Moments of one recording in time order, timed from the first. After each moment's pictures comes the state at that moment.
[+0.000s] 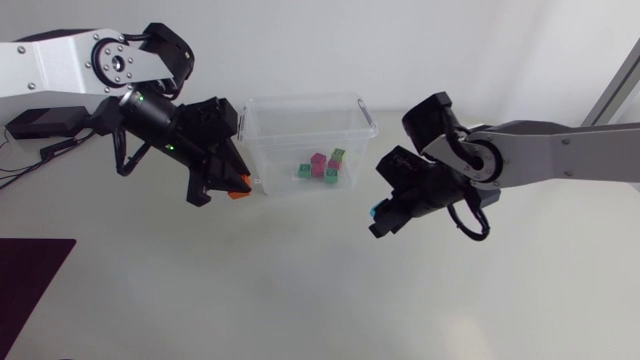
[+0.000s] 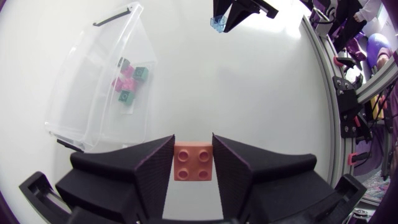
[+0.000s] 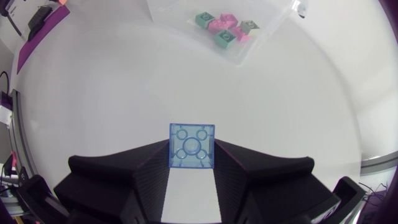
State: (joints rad) left arm -0.27 1.70 1.39 -0.88 0.43 1.11; right arm 0.43 1.62 1.01 -0.44 -0.06 -0.29
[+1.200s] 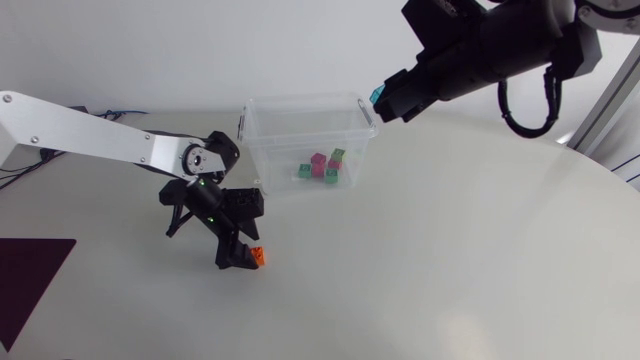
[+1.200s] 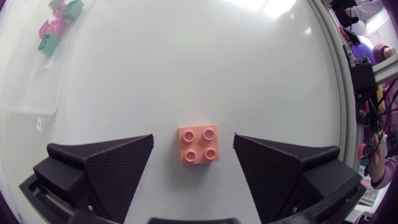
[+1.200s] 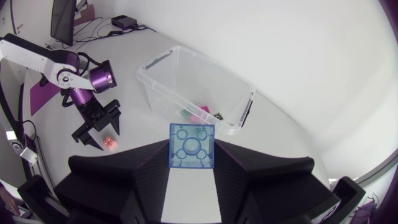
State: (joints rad) left arm -0.31 1.99 1.19 -0.70 0.37 1.10; right arm 0.48 1.48 1.46 -0.70 -0.04 -0.25
